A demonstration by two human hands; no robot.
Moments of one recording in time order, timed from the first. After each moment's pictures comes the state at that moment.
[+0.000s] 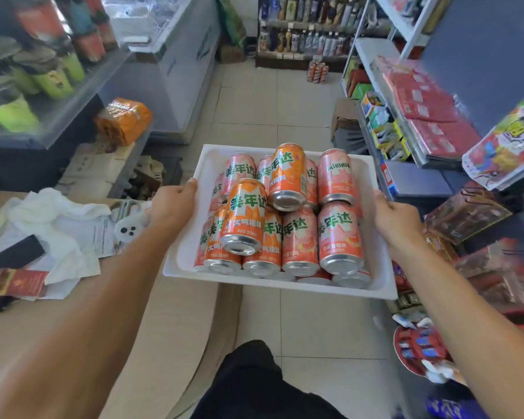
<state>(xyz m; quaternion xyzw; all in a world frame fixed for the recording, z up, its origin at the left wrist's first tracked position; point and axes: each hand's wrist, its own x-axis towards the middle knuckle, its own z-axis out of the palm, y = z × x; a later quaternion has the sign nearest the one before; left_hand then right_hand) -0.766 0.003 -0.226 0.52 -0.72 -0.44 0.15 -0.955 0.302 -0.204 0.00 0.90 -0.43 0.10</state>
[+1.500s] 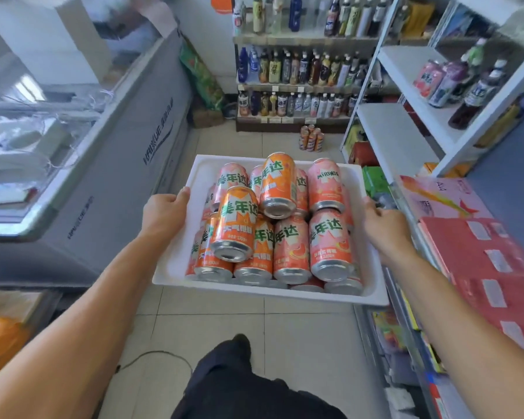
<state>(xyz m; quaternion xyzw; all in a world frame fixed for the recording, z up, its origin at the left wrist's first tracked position) -1.583 -0.484 -0.205 0.52 -0.74 -0.41 0.15 -1.774 -0.178 -0.206 -0.04 0.90 -0.42 0.09</state>
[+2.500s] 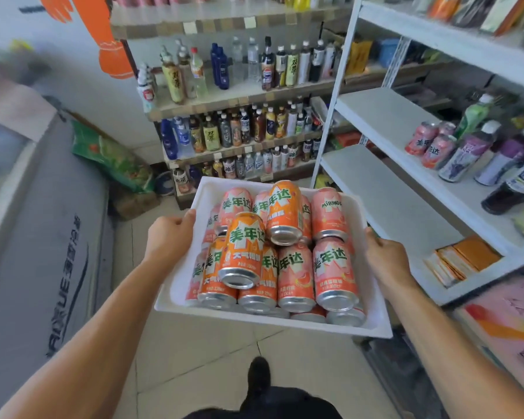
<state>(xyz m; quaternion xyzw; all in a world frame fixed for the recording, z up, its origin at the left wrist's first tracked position) -2.178 -0.855 -0.214 0.36 -0.84 -0.40 0.06 -2.235 -0.512 -0.216 0.18 0.86 -0.46 0.07</state>
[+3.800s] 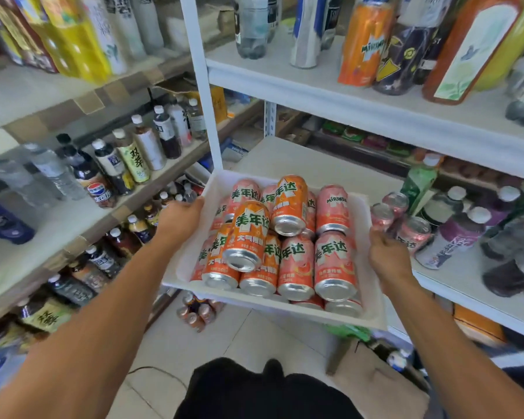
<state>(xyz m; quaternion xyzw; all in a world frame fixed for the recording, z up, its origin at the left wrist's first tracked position) -2.952 -0.775 -0.211 0.03 -0.92 -0.39 -0.07 -2.761 -0.479 -0.223 0.46 0.70 -0.53 -0.15</state>
